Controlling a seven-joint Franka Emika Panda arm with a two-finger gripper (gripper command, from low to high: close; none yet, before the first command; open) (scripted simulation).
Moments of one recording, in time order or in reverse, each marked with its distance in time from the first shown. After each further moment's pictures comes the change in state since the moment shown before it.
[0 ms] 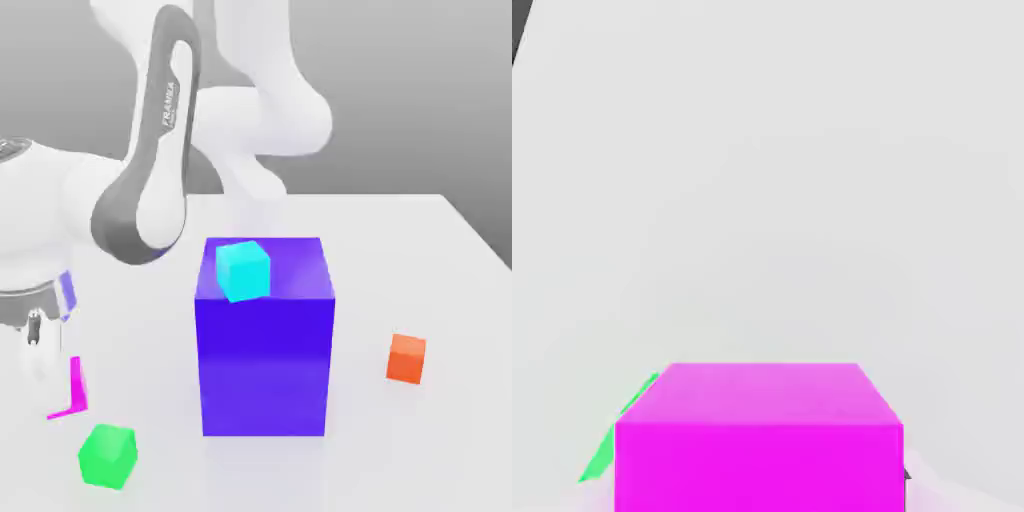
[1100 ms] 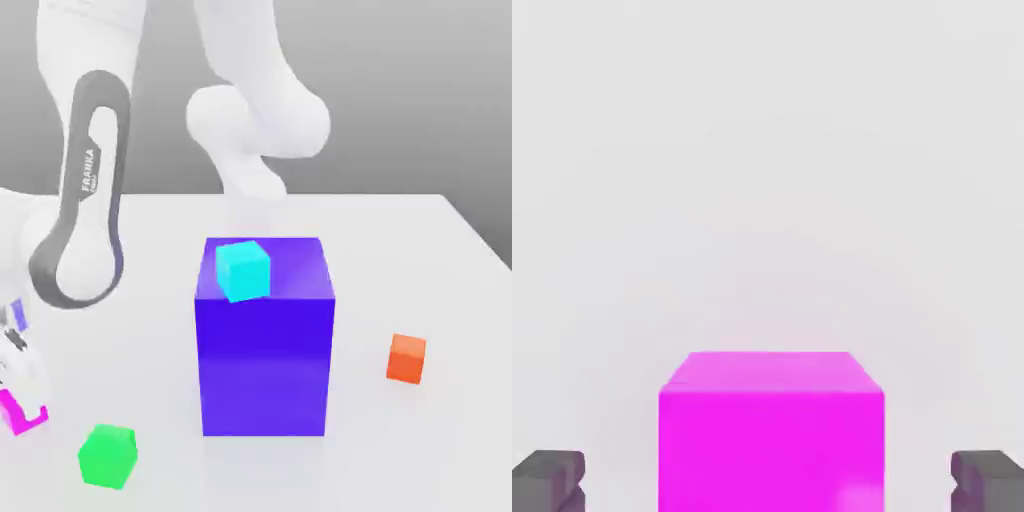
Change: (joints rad) arm -0.321 0.274 0.105 0.056 0.146 0.230 -0.854
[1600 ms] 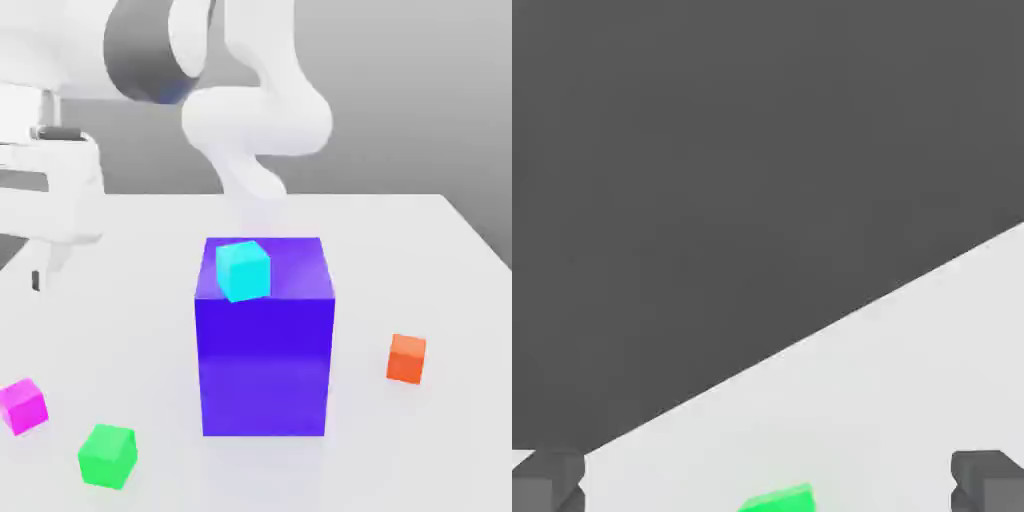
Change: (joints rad) arm 0.249 -0.500 -0.085 0.006 -0.242 -0.255 0.166
